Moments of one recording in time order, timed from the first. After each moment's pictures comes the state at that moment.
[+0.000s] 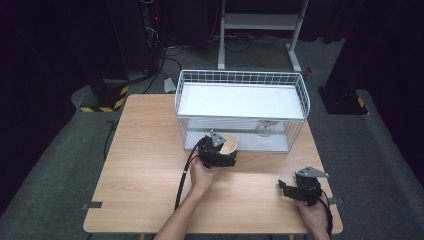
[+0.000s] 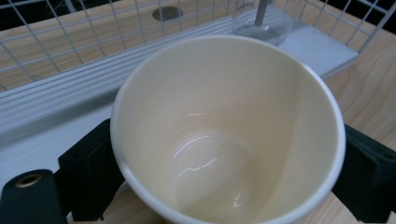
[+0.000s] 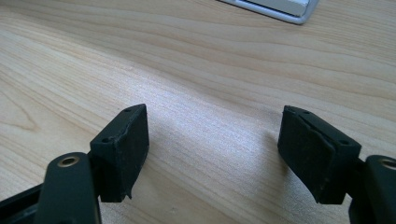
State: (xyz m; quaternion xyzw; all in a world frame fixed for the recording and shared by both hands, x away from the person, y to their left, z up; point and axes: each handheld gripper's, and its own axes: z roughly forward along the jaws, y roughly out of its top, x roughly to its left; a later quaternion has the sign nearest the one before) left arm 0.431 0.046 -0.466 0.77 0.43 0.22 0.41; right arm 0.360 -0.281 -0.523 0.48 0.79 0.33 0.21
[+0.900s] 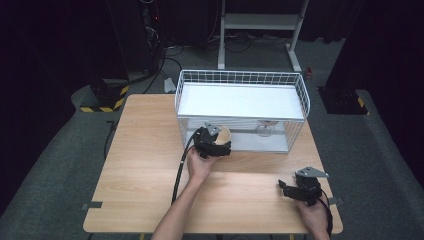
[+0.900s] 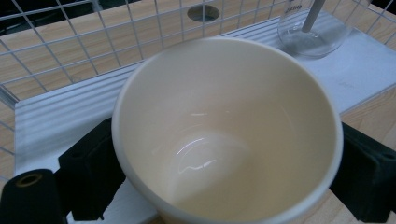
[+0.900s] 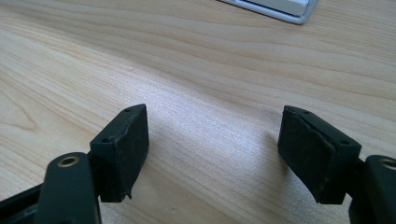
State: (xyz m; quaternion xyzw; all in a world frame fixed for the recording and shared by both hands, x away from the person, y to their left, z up) left arm 0.461 0.056 -0.466 0.76 0.46 0.24 0.39; right arm 0.360 -0.281 -0.523 0.48 0.79 0.33 0.21
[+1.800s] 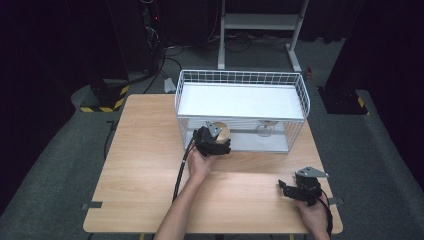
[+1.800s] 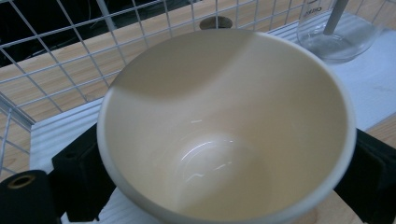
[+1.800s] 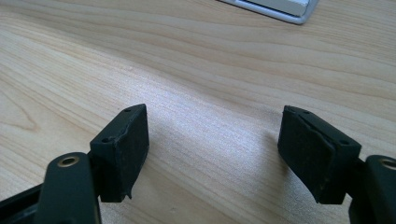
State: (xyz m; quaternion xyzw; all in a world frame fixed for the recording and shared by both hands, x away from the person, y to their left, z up) left arm 0.472 0.054 -0.480 0.76 0.44 0.28 0.38; right arm 0.360 -0.281 -0.523 0.48 0.78 0.33 0.21
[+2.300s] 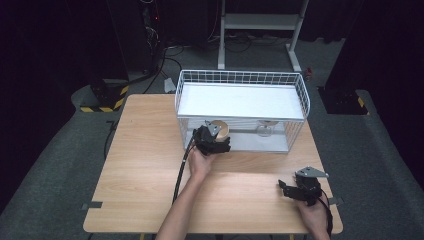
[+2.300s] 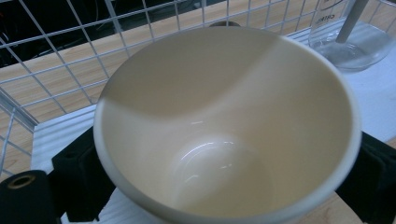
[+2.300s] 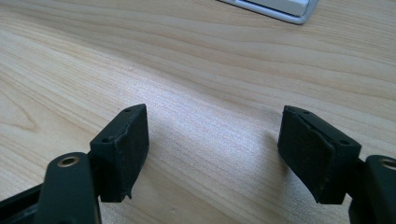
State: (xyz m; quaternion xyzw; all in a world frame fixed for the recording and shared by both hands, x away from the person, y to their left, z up) left arm 0.479 0.056 -0.484 0.75 0.45 0.29 0.39; right arm 0.360 -0.281 -0.523 0.48 0.78 0.33 0.21
